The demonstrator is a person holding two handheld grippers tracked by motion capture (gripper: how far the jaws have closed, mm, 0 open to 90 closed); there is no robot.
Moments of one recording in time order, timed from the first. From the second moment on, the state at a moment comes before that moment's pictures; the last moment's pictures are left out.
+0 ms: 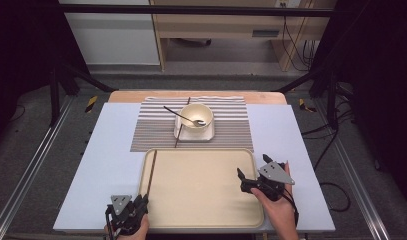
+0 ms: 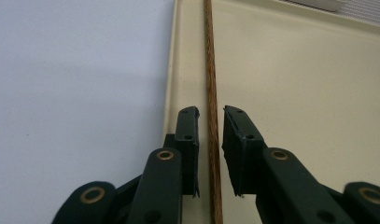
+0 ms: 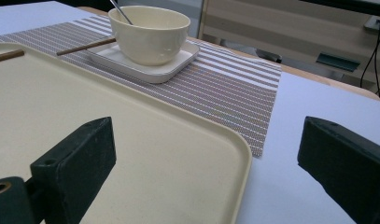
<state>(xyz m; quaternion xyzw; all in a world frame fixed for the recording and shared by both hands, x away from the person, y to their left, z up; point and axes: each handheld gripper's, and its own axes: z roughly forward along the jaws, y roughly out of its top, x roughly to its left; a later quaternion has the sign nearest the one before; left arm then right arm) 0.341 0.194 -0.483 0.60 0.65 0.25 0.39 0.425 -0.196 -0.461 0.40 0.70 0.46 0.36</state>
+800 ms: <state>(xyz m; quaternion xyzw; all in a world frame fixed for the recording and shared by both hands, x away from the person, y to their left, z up) 0.379 0.187 -0.442 0.65 0.58 0.27 0.41 0.425 -0.195 -0.461 0.40 0.71 0.46 0.36</state>
